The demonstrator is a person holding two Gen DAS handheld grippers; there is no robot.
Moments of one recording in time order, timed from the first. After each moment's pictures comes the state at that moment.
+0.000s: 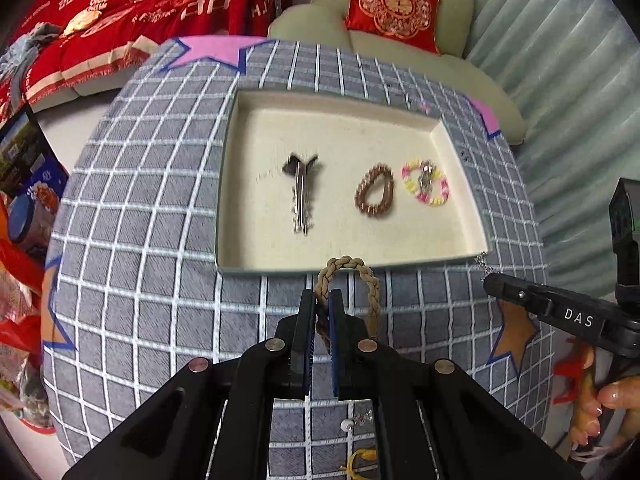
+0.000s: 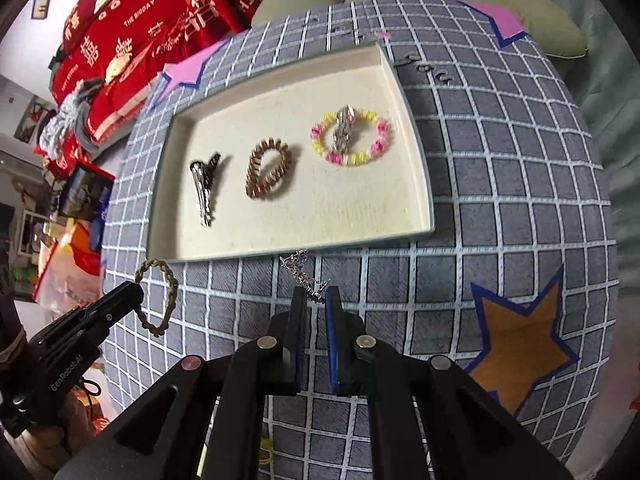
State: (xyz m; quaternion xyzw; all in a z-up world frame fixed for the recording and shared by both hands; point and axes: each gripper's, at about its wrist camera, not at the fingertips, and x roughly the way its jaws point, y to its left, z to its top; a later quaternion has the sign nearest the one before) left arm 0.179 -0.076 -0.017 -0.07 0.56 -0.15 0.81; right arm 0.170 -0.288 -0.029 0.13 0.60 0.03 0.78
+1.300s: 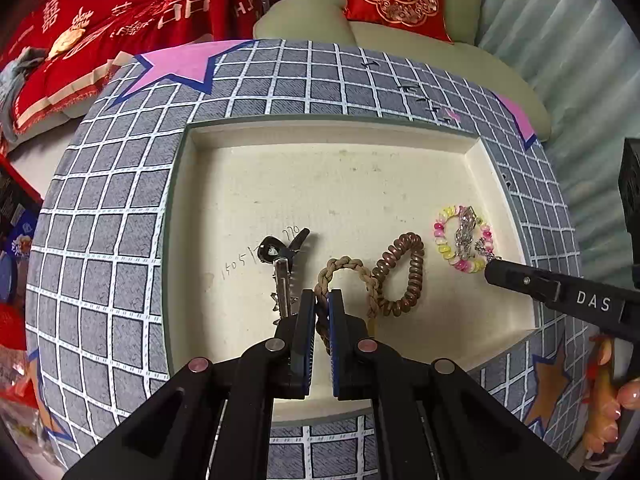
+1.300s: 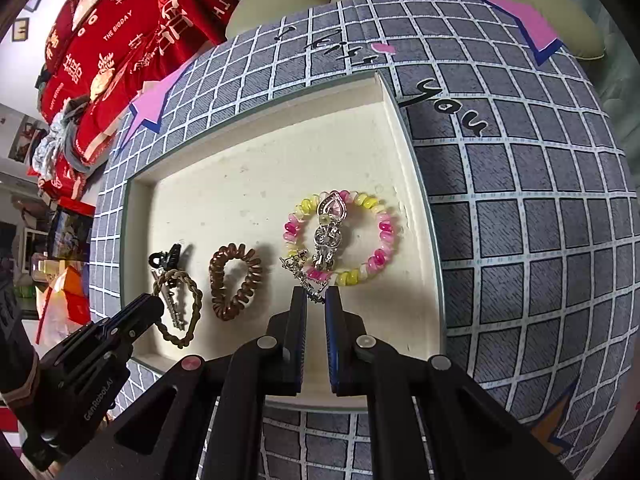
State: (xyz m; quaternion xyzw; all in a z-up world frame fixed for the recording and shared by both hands) left arm 0.274 -0.118 -0.063 -0.02 0.57 -0.13 0.81; right arm 0.270 -0.307 -0.070 0.16 0.62 0.02 0.77
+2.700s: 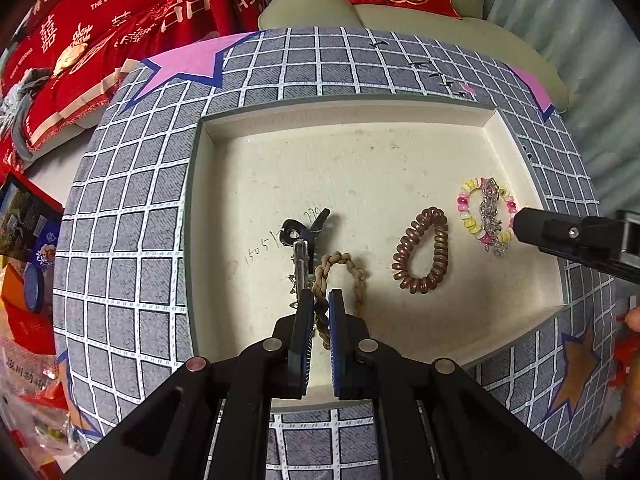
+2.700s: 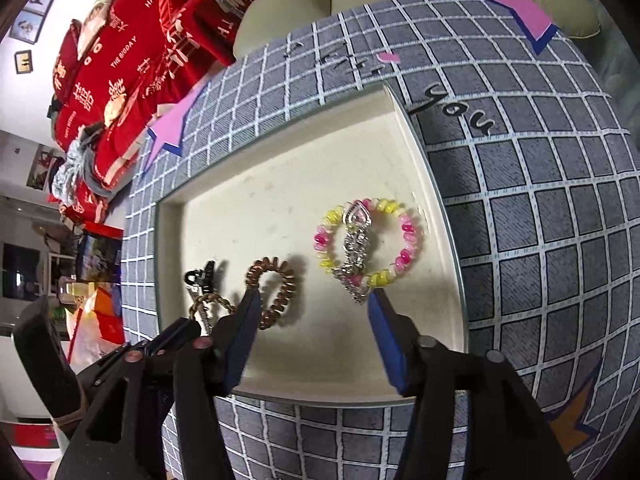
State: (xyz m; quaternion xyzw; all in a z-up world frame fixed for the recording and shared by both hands) left arm 0.269 -0.119 -0.061 0.04 0.59 -0.10 0.80; right arm 0.266 -0.306 -0.052 0.22 0.59 0.04 0.78
